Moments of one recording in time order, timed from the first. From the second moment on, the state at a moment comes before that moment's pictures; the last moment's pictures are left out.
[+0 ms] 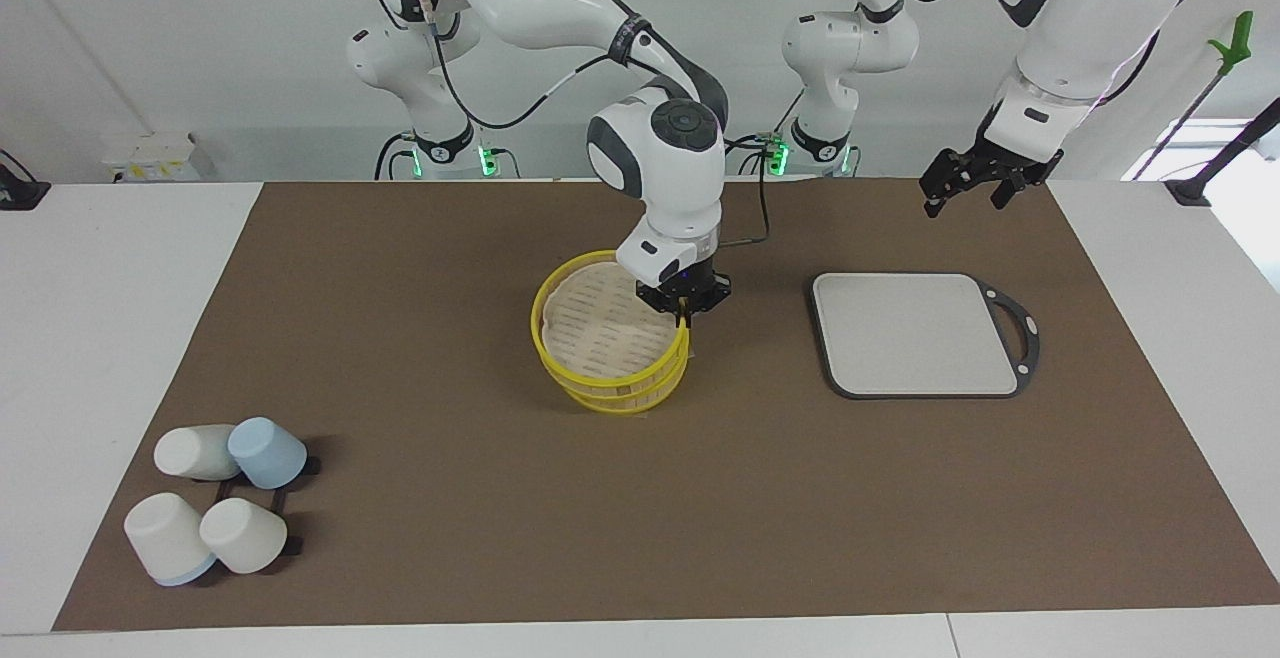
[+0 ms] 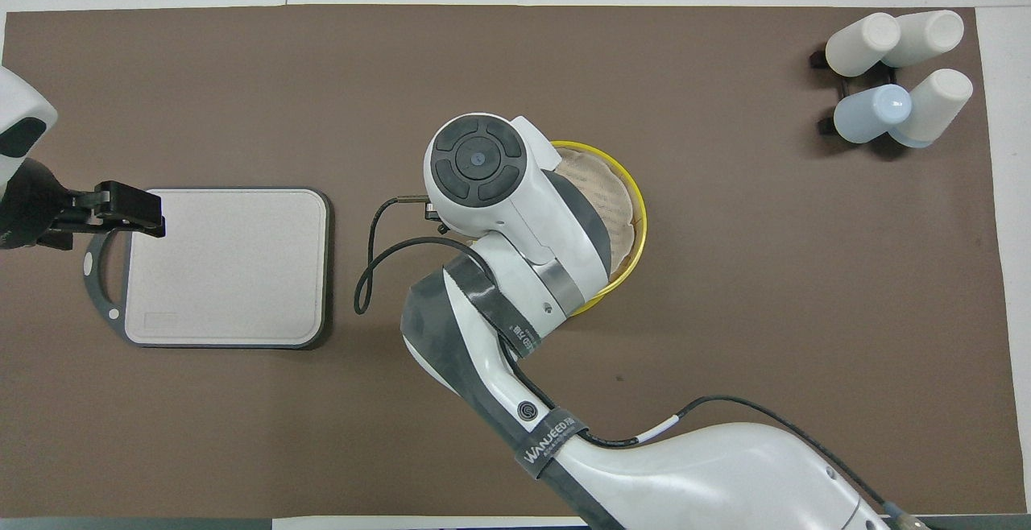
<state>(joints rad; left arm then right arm) -0.08 -0.07 -0.02 -1.70 0.00 1.55 -0.14 0.70 0.52 -0.05 -1.40 0.05 2.00 0.71</state>
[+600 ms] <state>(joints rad) -0.08 -0.03 -0.02 -1.61 -0.02 1.47 -0.13 0.72 0.48 -0.05 -1.49 0.05 2.07 0.72</state>
